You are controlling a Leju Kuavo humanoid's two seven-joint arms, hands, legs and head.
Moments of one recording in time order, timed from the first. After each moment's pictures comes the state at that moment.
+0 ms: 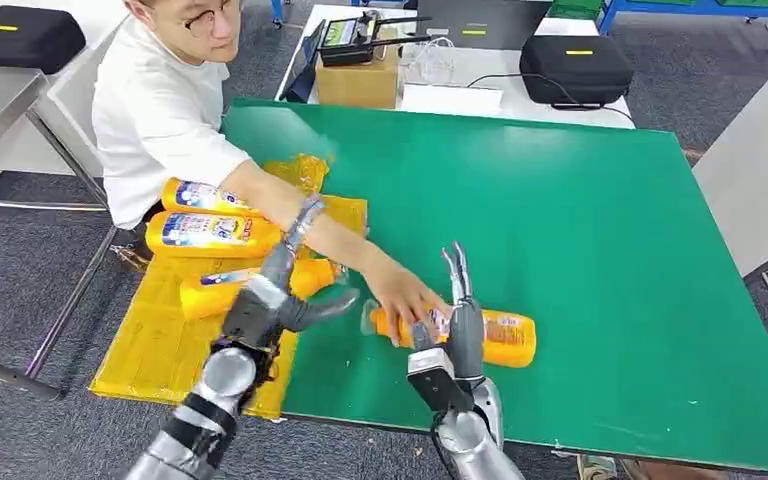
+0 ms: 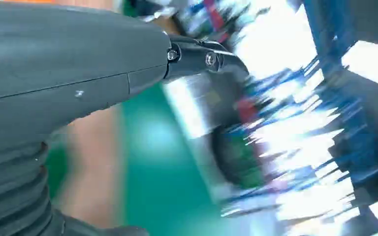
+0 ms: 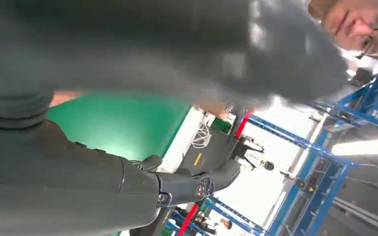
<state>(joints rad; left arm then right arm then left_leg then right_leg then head) -0.25 -0.14 -0.37 -1.29 -0.18 0.19 -0.54 -0.19 0.22 0.47 -1.03 0.42 -0.60 -0.70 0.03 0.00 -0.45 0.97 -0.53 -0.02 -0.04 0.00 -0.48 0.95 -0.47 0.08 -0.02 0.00</state>
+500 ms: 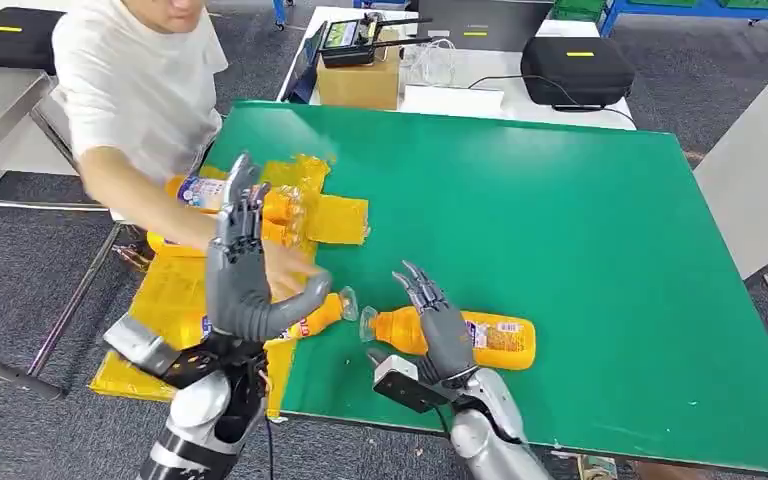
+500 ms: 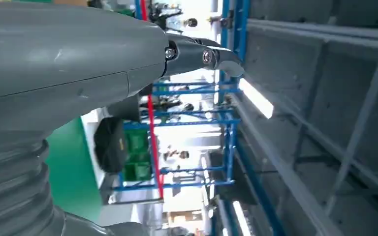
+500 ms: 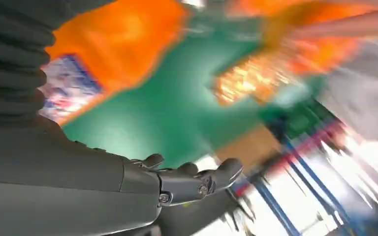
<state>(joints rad) -0.12 -0.18 -0.38 -1.62 0.00 0.08 -0.62 -0.24 0.11 0.51 -0.99 0.83 -0.37 -0.43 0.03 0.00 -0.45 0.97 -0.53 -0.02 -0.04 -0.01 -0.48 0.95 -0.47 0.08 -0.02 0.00</state>
